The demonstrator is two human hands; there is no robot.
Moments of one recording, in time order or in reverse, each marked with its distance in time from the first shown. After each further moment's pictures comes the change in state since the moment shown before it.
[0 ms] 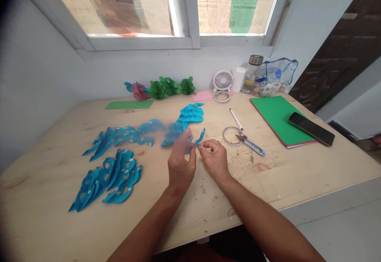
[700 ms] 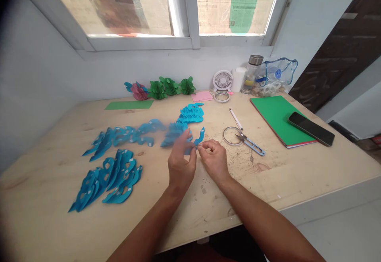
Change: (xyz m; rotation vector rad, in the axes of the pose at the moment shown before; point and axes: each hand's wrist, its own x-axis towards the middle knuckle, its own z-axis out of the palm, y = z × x) left_hand 0.000 0.002 -0.001 -0.042 -0.001 -0.048; right_hand -0.001 -0.001 0.001 0.030 0.009 0.003
